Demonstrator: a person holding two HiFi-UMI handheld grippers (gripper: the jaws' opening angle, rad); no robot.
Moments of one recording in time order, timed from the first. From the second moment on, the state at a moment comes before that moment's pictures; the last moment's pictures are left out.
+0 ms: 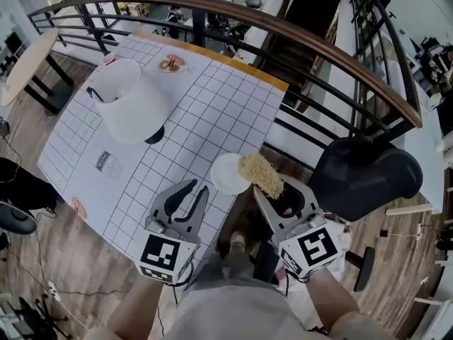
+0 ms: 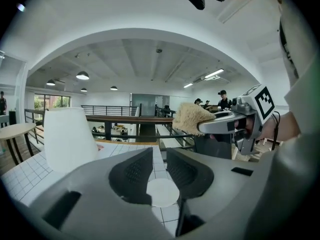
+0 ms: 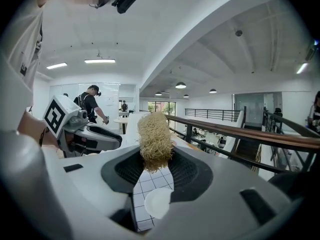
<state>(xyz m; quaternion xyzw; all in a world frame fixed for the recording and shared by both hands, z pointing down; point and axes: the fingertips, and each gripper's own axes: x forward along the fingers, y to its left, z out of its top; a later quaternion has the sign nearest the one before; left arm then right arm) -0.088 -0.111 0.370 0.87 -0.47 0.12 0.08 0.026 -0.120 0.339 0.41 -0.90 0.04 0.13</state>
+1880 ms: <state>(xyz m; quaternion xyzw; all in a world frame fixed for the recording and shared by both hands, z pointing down) -0.061 -0.189 0.683 0.77 -0.36 0.34 0.41 -0.018 -0.218 0.649 0.32 -0.86 0.21 0.33</state>
